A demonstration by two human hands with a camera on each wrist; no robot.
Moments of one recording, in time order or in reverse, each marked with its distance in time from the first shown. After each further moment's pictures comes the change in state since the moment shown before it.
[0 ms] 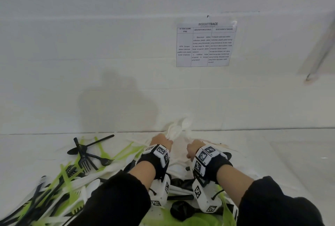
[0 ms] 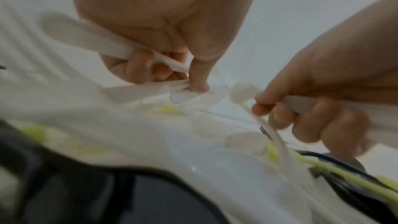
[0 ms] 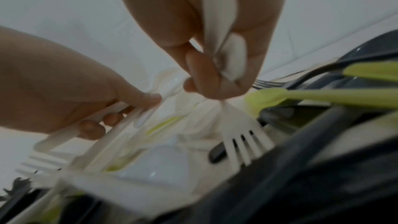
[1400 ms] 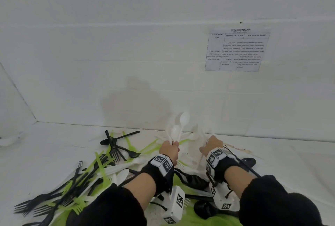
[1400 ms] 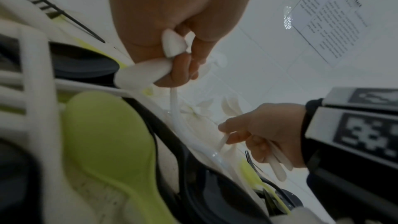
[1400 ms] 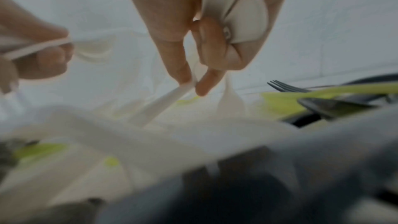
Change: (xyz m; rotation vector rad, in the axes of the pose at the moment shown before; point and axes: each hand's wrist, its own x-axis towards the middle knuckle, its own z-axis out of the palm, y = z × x) left_hand -0.032 -0.049 -0.013 -0.834 0.109 -0.175; right_hand 0.020 -0.020 0.019 0.113 0.228 -0.001
